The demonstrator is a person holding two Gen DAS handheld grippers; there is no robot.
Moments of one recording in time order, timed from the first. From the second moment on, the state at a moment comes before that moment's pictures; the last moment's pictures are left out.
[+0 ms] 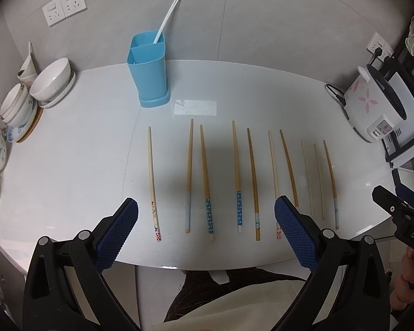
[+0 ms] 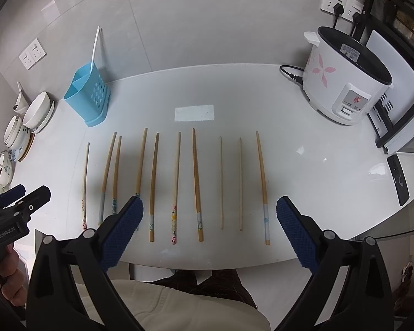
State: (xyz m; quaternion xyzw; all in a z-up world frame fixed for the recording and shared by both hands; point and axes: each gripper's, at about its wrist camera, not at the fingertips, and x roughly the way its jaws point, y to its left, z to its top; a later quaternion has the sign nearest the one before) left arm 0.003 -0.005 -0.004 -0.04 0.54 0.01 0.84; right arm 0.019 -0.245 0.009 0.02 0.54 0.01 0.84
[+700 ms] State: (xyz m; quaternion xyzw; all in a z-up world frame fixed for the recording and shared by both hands) left arm 0.000 -0.005 -0.001 -0.04 0.53 0.01 0.85; right arm 0.014 -0.248 0.010 0.02 0.54 0.00 0.84
